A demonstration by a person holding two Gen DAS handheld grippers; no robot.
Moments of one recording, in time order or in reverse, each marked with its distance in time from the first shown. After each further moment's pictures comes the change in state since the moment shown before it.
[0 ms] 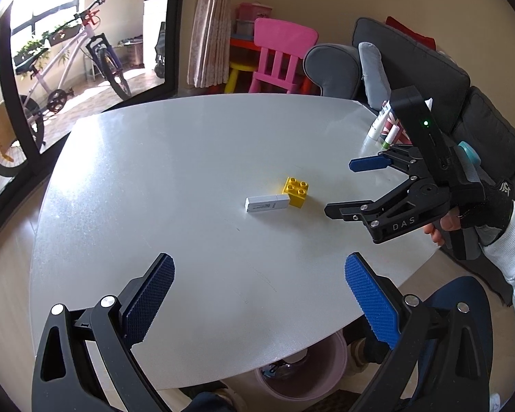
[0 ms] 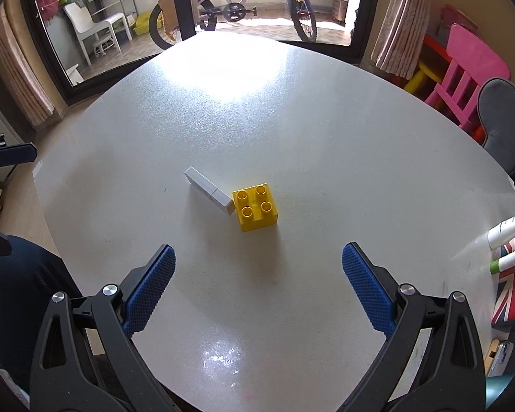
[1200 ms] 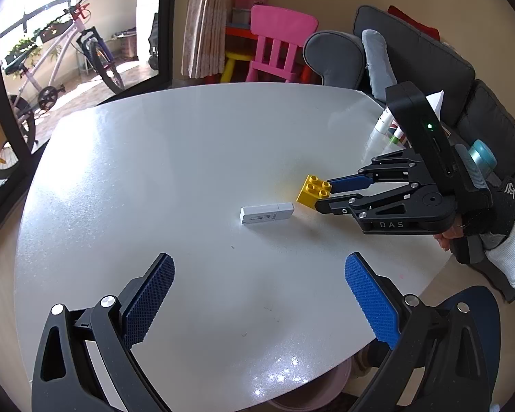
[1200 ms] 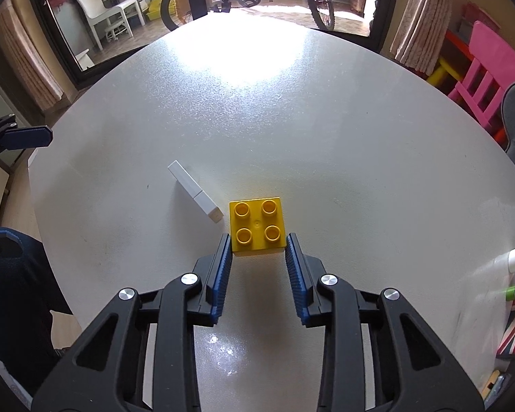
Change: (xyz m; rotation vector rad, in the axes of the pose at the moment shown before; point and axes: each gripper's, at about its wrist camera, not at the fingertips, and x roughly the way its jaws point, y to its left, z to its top) left arm 0.036 0.002 0.018 0.012 0.048 -0.006; right arm 0.027 -0.013 0.005 -0.006 0.035 0.053
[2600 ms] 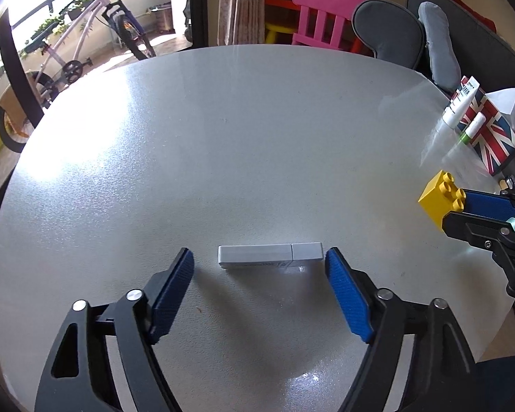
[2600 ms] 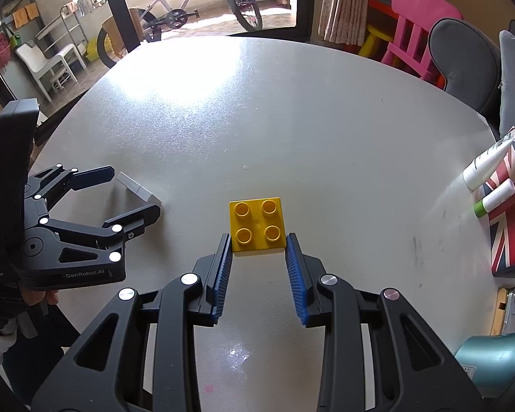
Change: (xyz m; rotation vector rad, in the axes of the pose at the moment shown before) left arm 0.101 -0.012 0.021 -0.095 0.096 0.190; right arm -0.034 -0.037 -0.035 0.248 -0.041 -0.117
